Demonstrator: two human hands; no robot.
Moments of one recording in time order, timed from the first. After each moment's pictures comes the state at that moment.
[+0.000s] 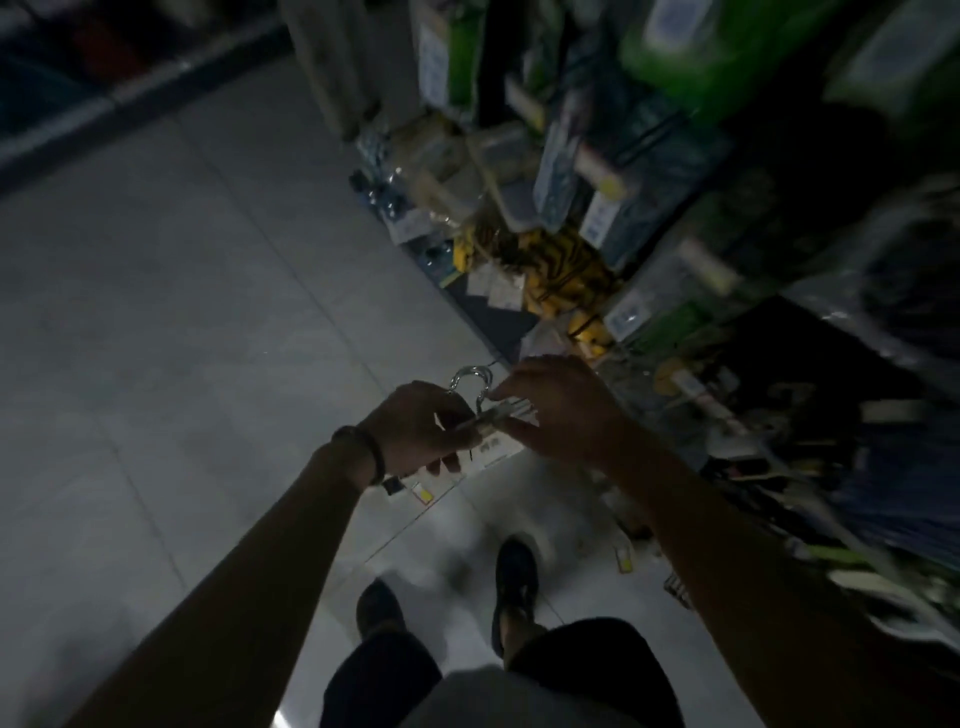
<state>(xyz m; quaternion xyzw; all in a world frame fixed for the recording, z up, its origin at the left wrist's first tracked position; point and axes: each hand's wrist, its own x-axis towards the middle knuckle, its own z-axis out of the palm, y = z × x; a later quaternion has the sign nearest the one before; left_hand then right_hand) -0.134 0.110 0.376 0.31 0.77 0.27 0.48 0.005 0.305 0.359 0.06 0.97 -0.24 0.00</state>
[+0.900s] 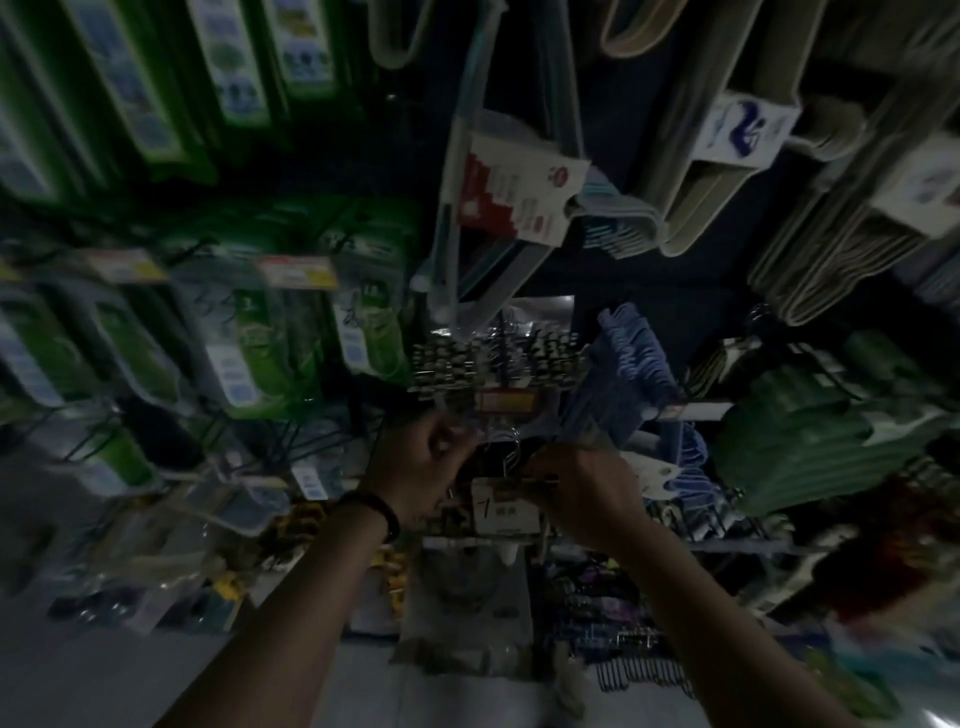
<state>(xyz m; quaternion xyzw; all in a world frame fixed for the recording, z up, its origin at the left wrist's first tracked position) 0.035 0.370 0.590 0.63 0.63 0.31 0.35 0.277 0.374 0.568 0.53 0.83 -0.04 -0.17</state>
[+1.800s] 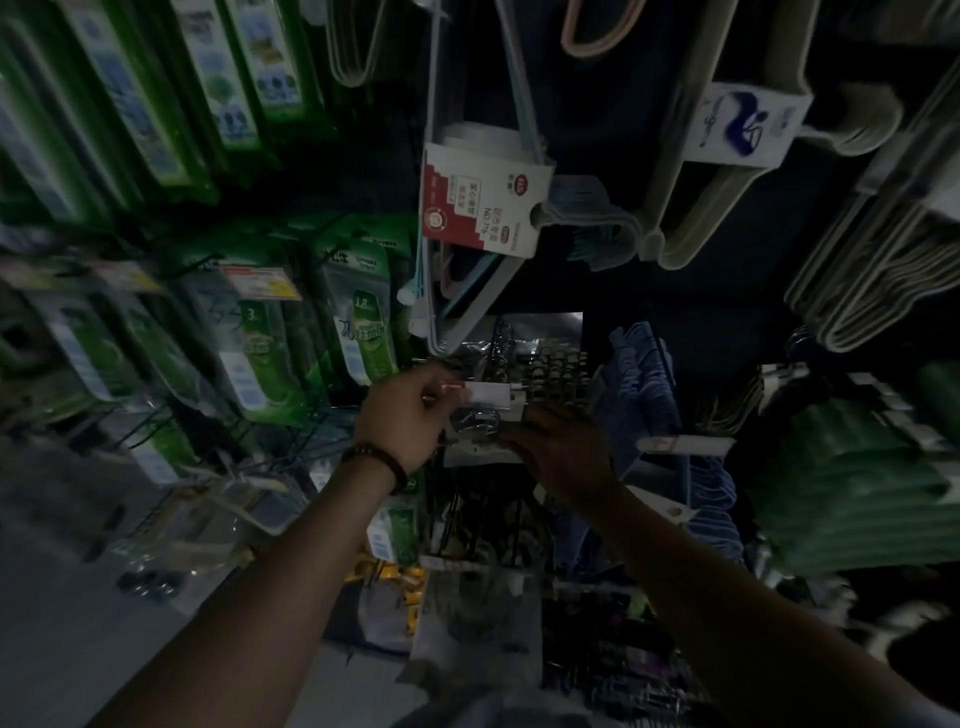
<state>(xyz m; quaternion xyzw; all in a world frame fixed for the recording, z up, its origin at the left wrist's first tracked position) 0.083 0.424 0.615 0.64 0.65 0.40 0.10 0.304 0.498 0.512 0.34 0.87 0.12 -0.34</state>
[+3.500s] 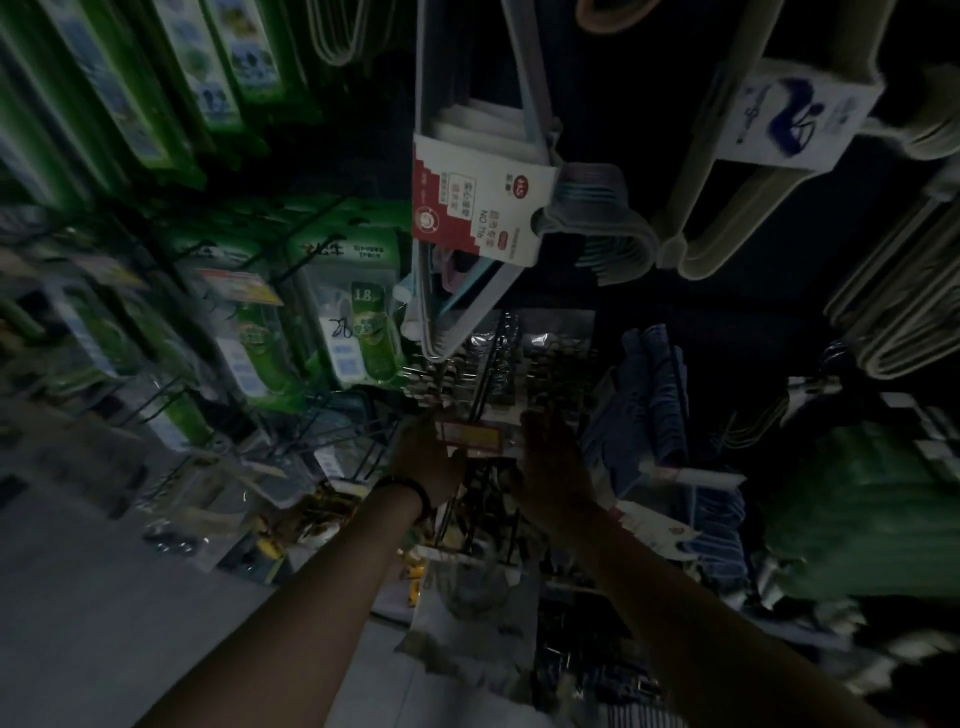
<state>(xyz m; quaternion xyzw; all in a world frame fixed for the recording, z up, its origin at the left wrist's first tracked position) 0.084 0.477 0.513 0.56 0.74 0.26 0.27 0.286 0.507 0.488 0.55 0.81 -0.15 -0.15</state>
